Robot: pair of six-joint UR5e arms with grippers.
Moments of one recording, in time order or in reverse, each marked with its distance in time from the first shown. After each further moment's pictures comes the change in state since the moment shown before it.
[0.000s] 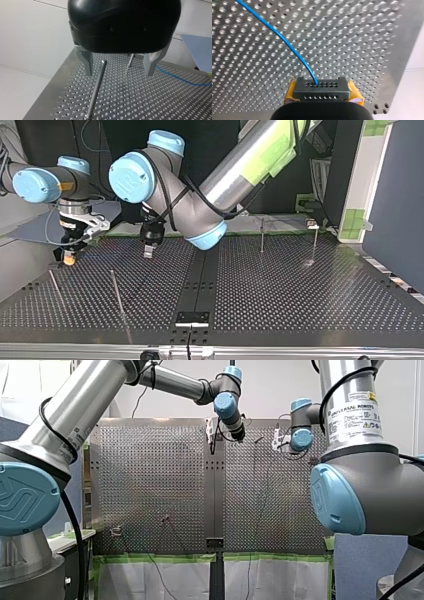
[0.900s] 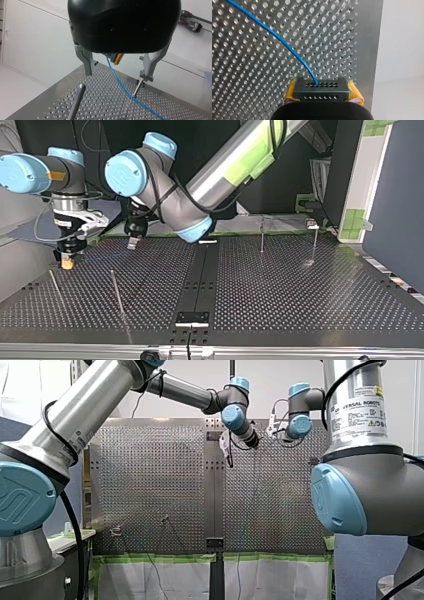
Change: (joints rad) left arm -0.037 -0.065 0.000 0.101 0.112 -0.209; right arm 0.031 -0.088 -0.002 0.040 -0.066 0.052
